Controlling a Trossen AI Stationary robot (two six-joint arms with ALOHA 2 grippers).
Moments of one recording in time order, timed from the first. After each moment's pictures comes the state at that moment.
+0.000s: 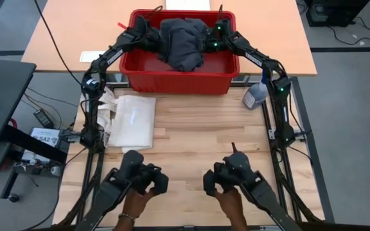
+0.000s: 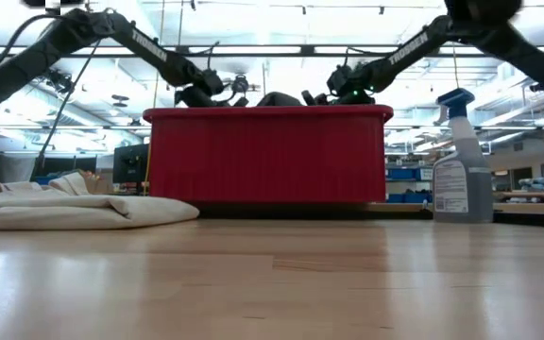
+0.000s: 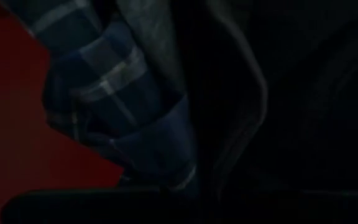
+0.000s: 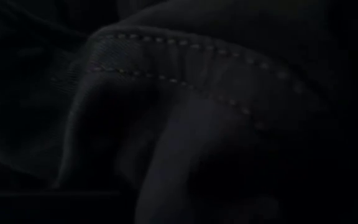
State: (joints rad) left arm 1.06 2.13 2.03 -0.59 0.49 -0.27; right arm -0.99 2.17 1.97 -0.32 -0.60 0.52
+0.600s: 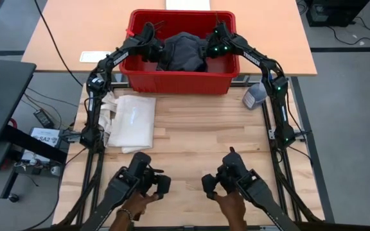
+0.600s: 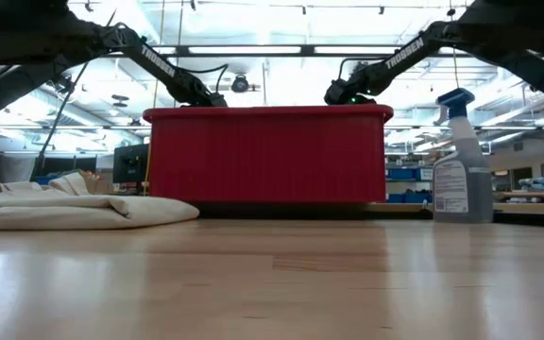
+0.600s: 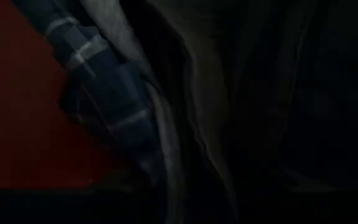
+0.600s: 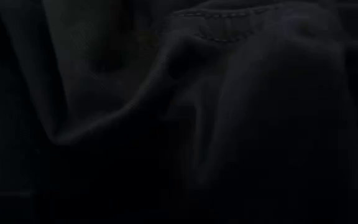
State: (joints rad) left arm 1.04 2.23 2.02 -0.73 0.39 -0.30; right arm -0.98 2.23 2.05 -0.61 -0.39 0.34
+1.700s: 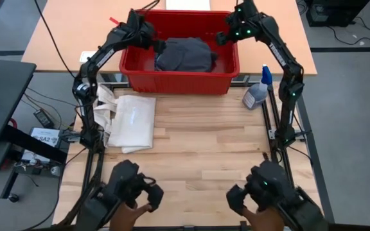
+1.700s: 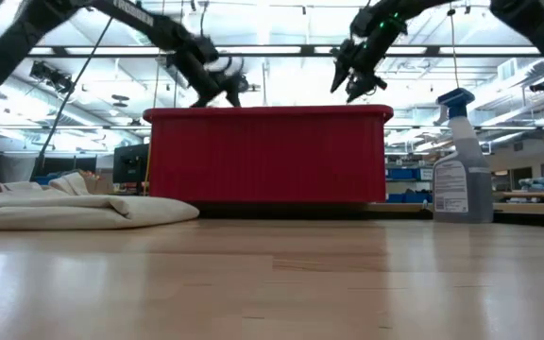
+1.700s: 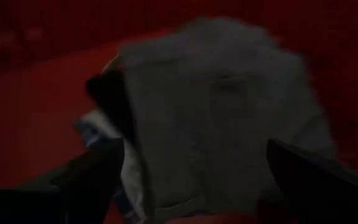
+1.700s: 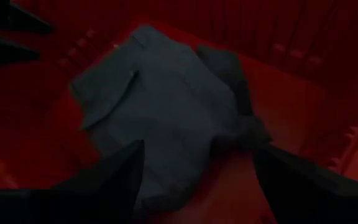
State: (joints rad) left arm 1.03 1.99 2.02 -0.76 0.27 -0.13; right arm -1.01 2.01 2.33 -1.09 -0.23 0.13
